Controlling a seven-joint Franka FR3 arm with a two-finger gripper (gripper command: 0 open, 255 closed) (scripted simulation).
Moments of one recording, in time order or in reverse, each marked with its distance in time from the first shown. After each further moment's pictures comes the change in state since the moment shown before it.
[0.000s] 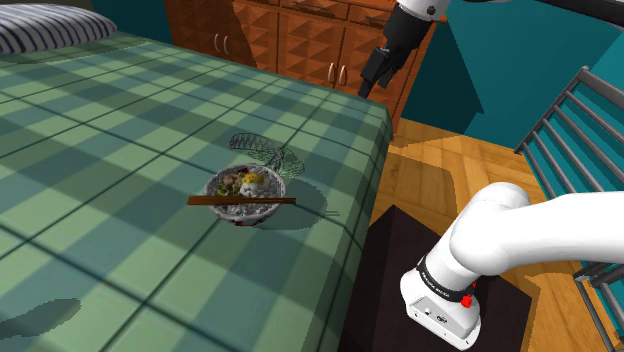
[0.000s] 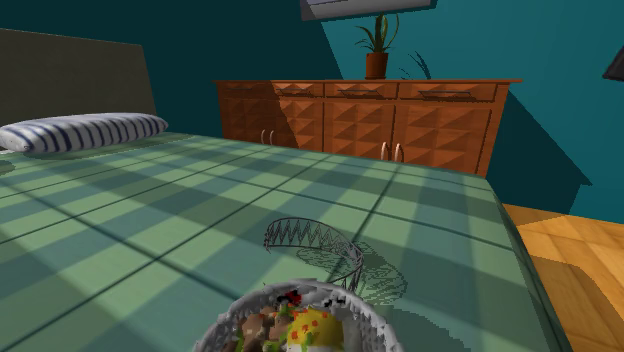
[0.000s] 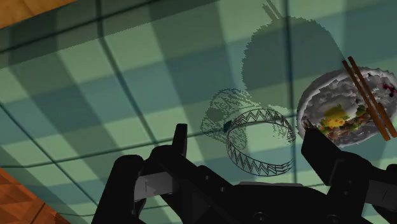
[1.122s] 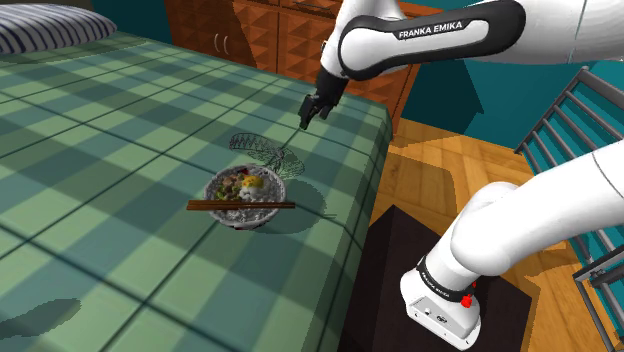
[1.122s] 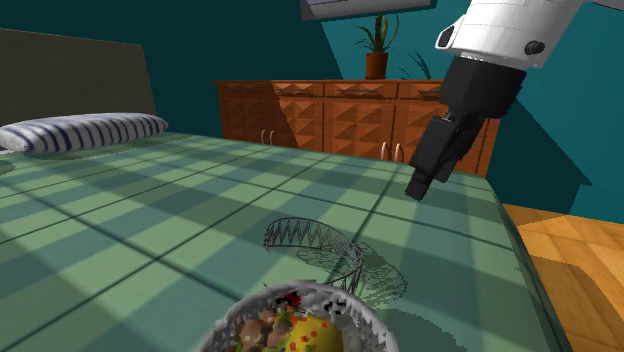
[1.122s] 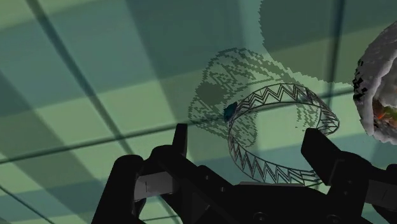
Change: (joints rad) arm 0.023 0.395 0.019 -0.094 0.049 0.515 -0.019
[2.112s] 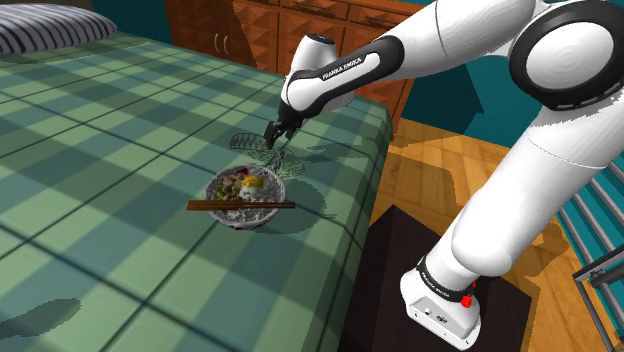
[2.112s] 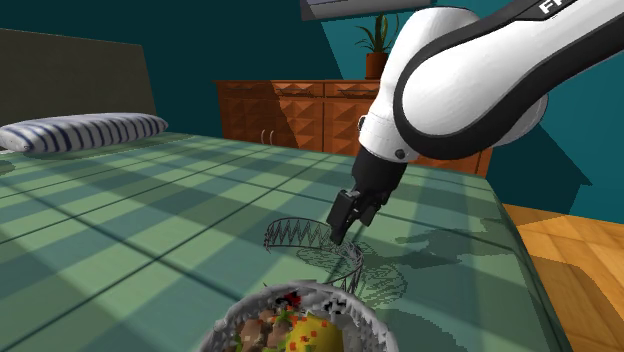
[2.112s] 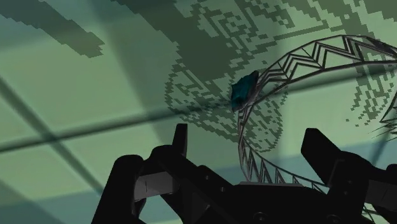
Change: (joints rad) arm 0.022 0.440 0.020 0.138 0.033 0.326 -0.021
